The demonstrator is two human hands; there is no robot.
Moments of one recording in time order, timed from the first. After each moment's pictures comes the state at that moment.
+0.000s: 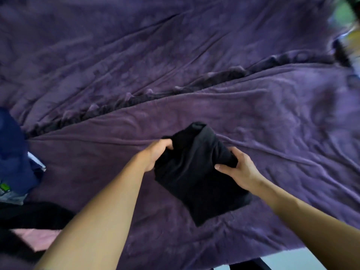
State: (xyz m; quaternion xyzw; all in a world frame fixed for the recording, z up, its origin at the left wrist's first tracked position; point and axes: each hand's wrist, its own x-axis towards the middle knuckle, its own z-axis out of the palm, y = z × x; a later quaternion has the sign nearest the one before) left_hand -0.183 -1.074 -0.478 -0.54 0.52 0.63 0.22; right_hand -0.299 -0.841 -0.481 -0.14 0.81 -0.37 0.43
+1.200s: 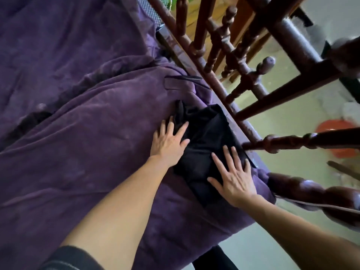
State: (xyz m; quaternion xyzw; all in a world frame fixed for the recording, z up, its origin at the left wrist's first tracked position) left_hand -0.604 -0.653 -0.558 -0.07 0.97 0.12 0.22; right_hand -0.575 -0.415 -0.554 -0.23 0.94 0.02 0.24
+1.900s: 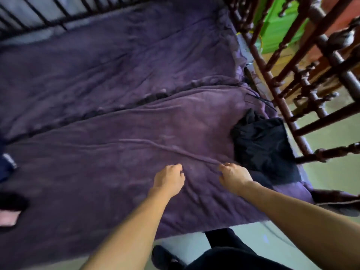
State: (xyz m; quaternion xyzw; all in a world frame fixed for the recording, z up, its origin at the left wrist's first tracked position) left_hand -0.328 -0.729 -0.411 -0.33 0.88 0.23 0.23; right_hand -0.474 -0.560 -0.442 -0.43 0.85 0.07 0.30
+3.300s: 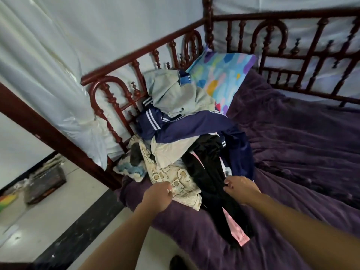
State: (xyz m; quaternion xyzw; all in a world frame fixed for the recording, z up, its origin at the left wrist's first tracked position) left_hand 0.474 -1.194 -0.259 -0.70 0.68 0.19 0.06; right_hand 0.194 -1.222 -0.306 -0.71 0.66 0.00 0.27
